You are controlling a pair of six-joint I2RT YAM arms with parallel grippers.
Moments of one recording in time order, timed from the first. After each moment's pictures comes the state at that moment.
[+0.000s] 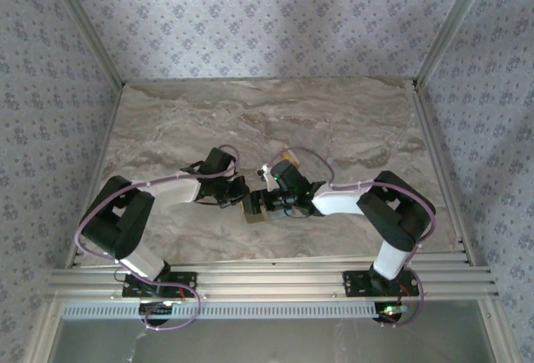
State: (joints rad) left arm -0.58 1.59 0.75 -0.21 0.41 -0.83; right arm 0.85 1.71 0.77 0.22 -0.39 0.60
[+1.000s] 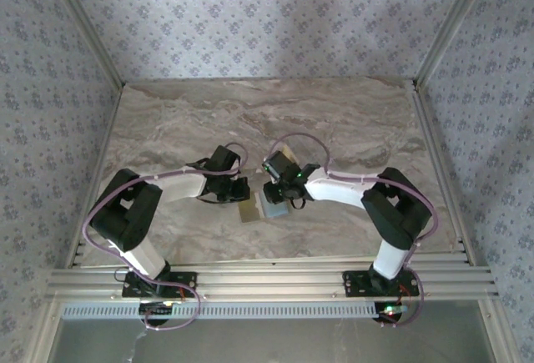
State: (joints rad) left arm -0.59 1.66 0.82 -0.28 0.32 -0.61; right arm 0.85 1.74 1.01 -0.35 0.05 0.39
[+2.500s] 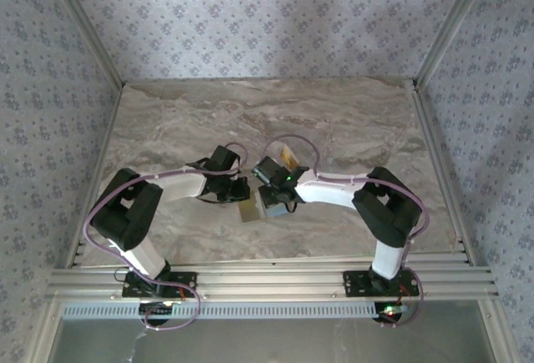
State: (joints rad) left arm -0.58 1.67 0.81 -0.27 0.33 -0.62; right arm 0.91 1.79 1.07 -0.40 0.17 0.41
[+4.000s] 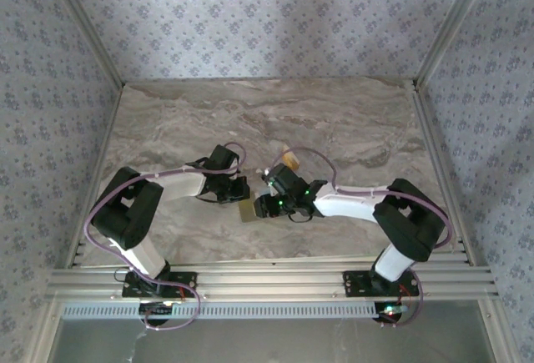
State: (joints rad) left arm -0.58 1.68 0.82 -0.27 0.36 -0.65; right arm 0.91 1.62 0.82 -0.13 -0.19 0.61
